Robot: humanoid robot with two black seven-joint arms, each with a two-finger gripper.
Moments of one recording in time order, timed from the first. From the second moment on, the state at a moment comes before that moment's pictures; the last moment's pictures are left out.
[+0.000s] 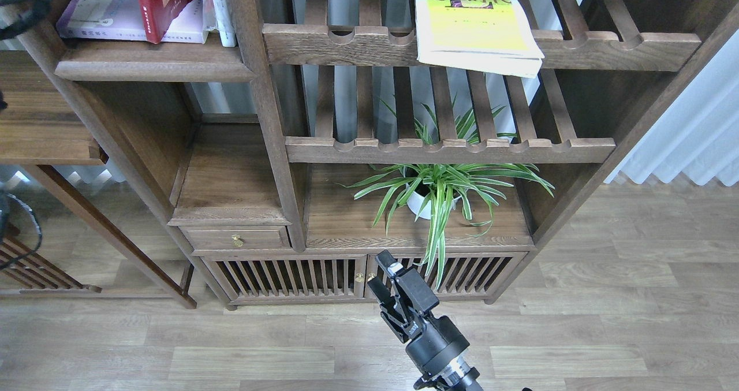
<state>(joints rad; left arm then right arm) -1.13 0.43 -1.26 -0.78 0.66 -0.49 0.01 -0.16 0.02 0.84 1.25 0.21 0.58 0.01</state>
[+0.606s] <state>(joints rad) -0.79 0.54 -1.36 -1.08 0.48 -0.49 0.02 -0.16 0.01 0.84 1.25 0.21 0.58 0.01</state>
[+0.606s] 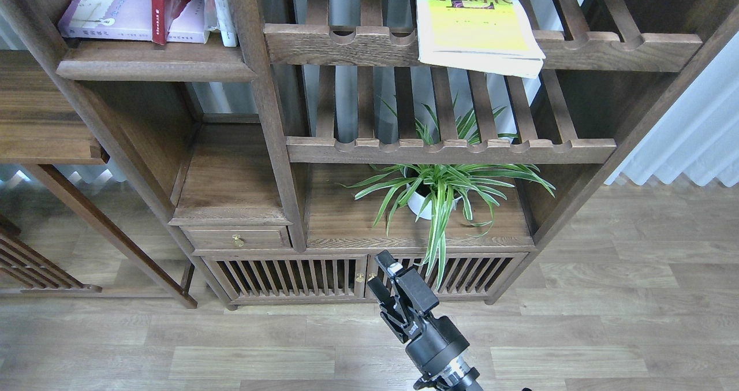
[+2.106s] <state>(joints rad) -0.35 0.22 -1.39 -1.33 0.15 -0.49 0.16 -0.16 0.01 0.89 1.25 0.24 0.58 0.02</state>
